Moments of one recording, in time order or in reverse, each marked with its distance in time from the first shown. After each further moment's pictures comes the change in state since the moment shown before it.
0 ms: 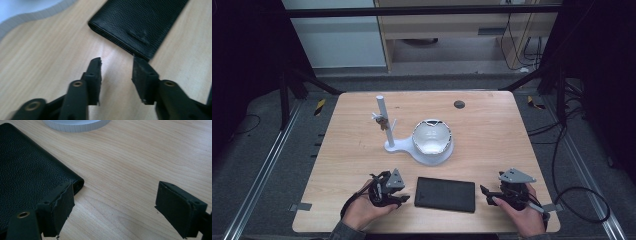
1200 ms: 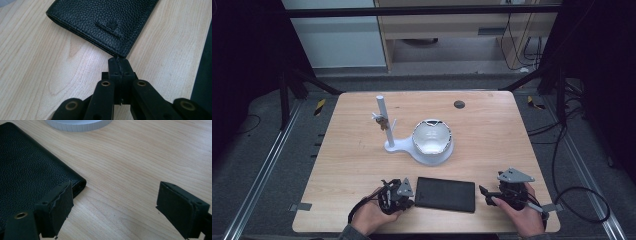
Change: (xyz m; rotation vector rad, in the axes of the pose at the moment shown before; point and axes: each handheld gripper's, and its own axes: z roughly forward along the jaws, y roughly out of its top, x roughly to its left) left arm -0.017 0.004 0.021 0.074 -0.086 0.047; right arm 0.002 0.002 0.001 0.010 0.011 0.001
